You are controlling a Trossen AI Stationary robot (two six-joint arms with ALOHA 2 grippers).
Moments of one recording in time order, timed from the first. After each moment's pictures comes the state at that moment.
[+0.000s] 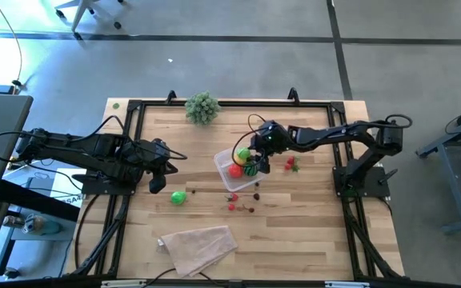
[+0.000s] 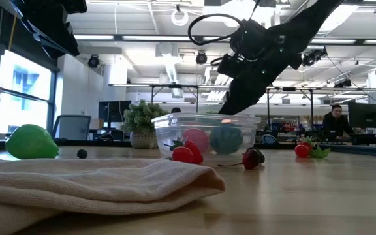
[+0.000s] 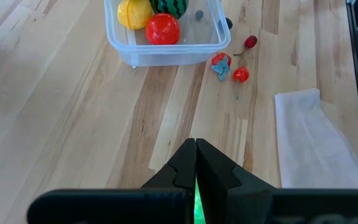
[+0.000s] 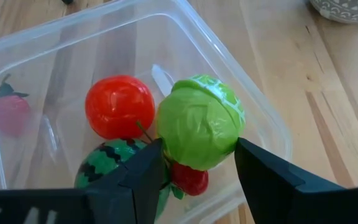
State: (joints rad) left arm 0.02 0.79 0.73 -0.76 -0.07 -0.39; right arm -0.28 1.61 0.83 0.01 -0.15 -0.18
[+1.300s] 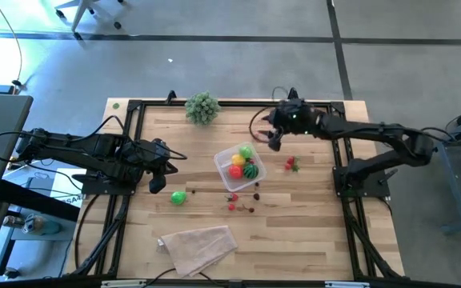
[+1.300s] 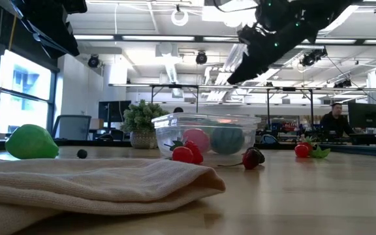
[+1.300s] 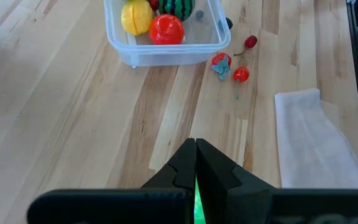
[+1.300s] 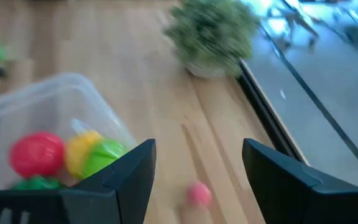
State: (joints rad) left arm 0.02 0.79 0.73 -0.76 -0.07 -0.39; right arm -0.45 1.30 0.83 -0.10 -0.06 -0.23
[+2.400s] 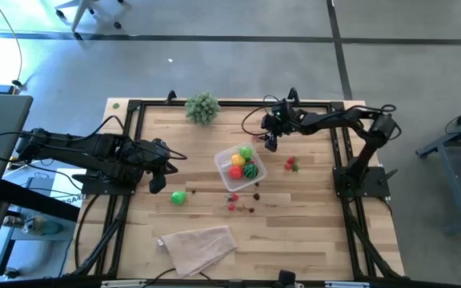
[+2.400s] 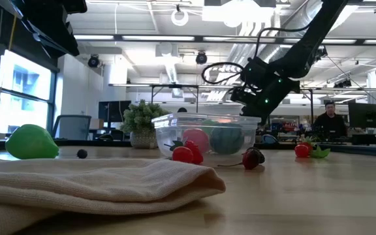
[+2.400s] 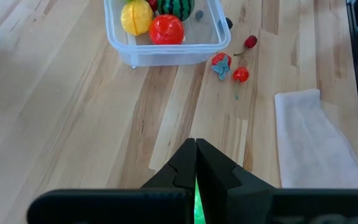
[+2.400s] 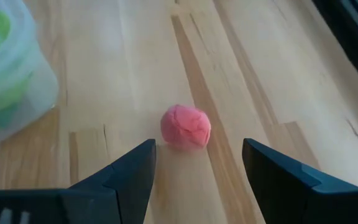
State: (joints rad) left arm 0.02 0.79 0.73 -0.76 -0.07 -0.39; right arm -0.63 1.72 0.79 0.10 -0.25 -0.34
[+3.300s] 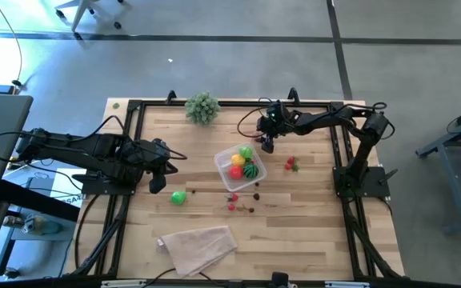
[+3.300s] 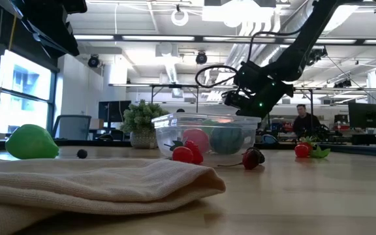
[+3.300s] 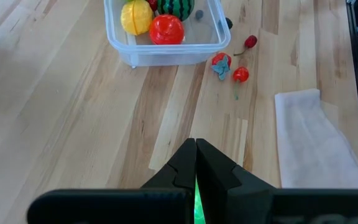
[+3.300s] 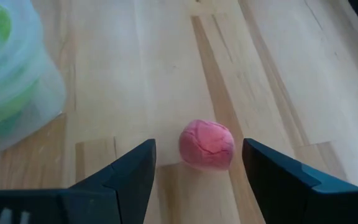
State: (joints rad) left arm 0.02 0.79 0.73 -0.76 -0.07 -0.39; right arm -0.60 1.80 0.84 0.09 -0.27 -0.36
